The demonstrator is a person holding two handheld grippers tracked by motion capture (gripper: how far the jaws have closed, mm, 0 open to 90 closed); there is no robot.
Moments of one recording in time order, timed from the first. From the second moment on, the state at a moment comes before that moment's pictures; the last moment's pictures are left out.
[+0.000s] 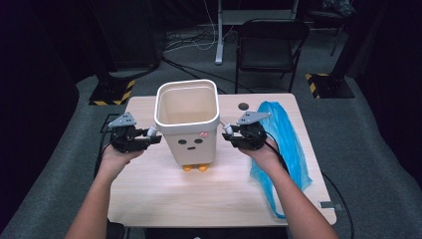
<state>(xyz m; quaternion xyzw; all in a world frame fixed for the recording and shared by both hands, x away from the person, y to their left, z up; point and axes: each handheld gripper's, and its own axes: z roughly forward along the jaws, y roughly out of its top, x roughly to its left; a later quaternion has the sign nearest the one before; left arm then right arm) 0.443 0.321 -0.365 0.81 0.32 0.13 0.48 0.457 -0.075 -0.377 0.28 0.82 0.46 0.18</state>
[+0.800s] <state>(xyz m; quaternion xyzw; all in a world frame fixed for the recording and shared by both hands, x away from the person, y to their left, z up) 0.415 0.317 -0.353 0.81 0.30 0.12 0.48 0.418 -0.083 -0.364 0.28 0.82 0.46 0.19</state>
